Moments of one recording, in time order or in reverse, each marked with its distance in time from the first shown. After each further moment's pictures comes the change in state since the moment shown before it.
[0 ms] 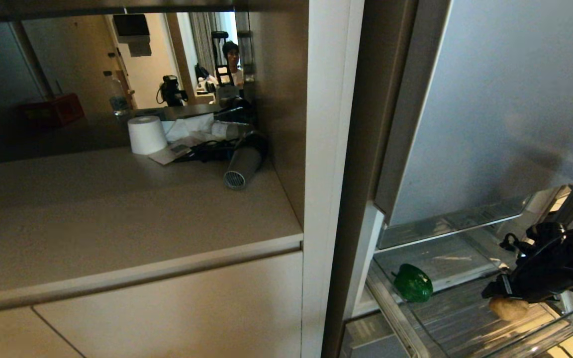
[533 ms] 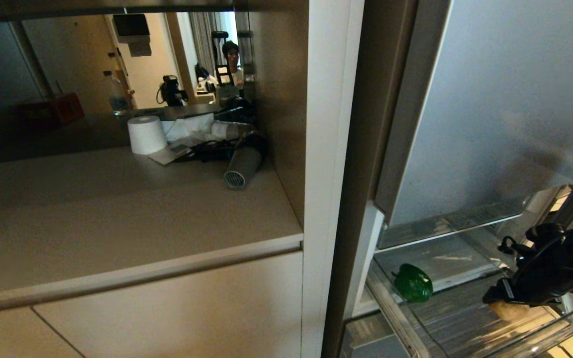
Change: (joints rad) left arm 0.000 0.000 0.000 0.000 0.000 0.000; right arm 0.003 -0.014 0.014 0.050 -0.002 -0.048
